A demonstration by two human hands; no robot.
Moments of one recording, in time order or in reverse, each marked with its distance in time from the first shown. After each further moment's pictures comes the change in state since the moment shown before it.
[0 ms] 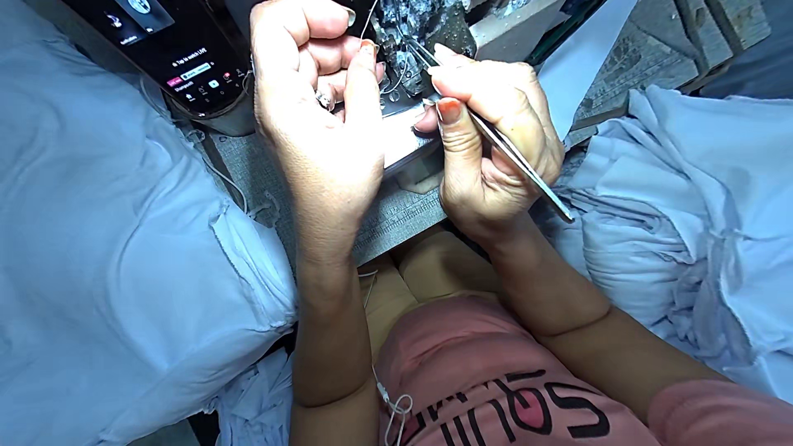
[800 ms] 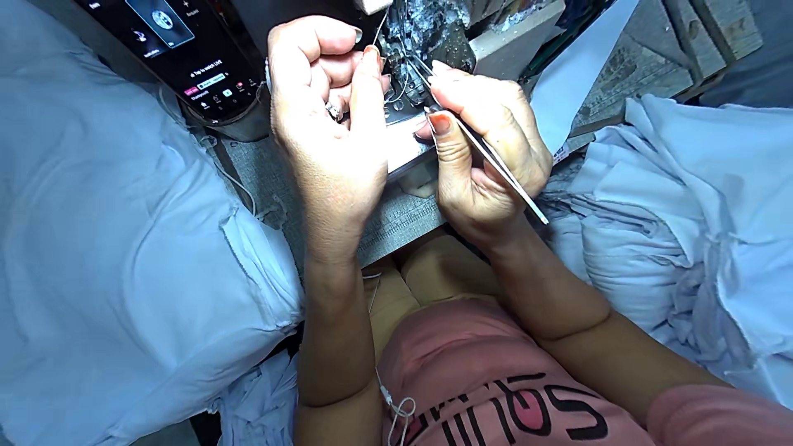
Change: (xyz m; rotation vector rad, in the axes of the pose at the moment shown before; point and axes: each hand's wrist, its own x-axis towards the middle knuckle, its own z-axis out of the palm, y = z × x) left_hand -0.006 0.006 -0.005 -0.022 -0.063 -0.032; right_hand -0.002 -0.002 -0.001 -0.039 -0.044 0.000
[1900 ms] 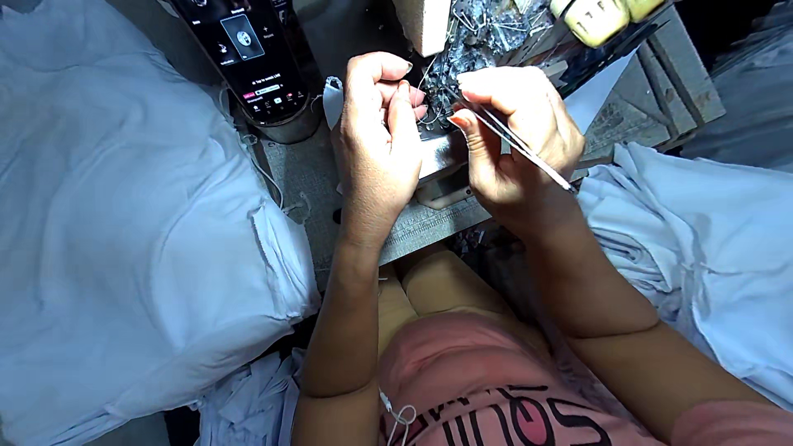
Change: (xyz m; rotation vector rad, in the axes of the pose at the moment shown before) left_hand 0.004 0.000 0.004 0.009 0.049 -0.029; right_hand 0.038 0.002 -0.019 -0.263 -0.289 -0.209
